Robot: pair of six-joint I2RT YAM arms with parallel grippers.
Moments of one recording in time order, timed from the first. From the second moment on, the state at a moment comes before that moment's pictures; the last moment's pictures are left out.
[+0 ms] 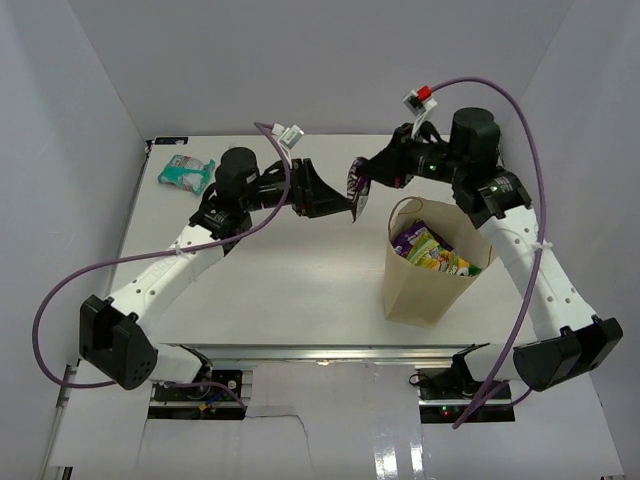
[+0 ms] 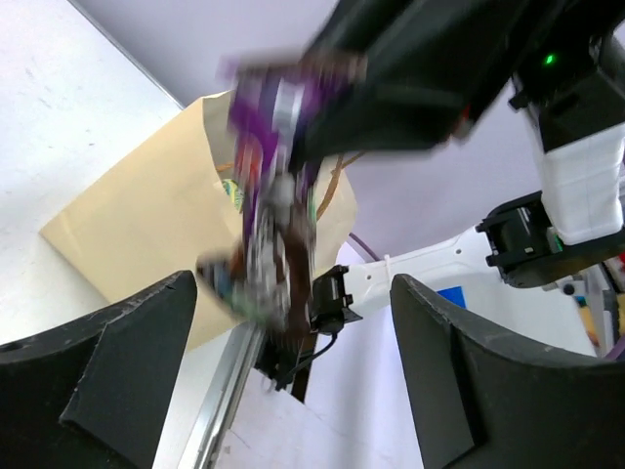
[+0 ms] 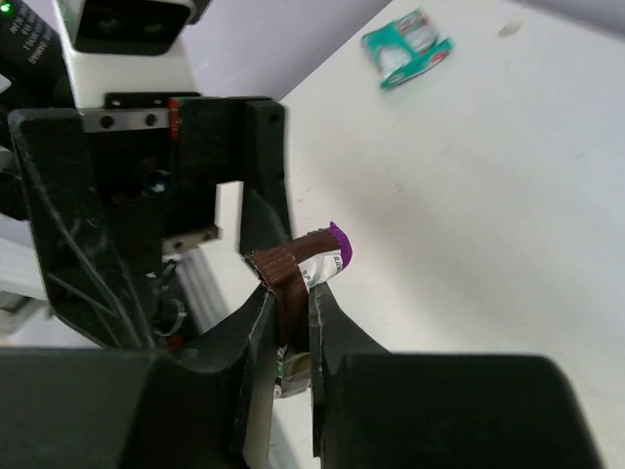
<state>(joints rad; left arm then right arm) -0.56 1.38 1.22 0.17 0.79 -0.79 0.43 1.33 1.51 -0.40 -0.70 0.33</state>
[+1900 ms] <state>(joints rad) 0.28 2.37 1.87 -0.29 0.18 -1.03 0.20 0.86 1.29 -0.78 -0.60 -0.50</state>
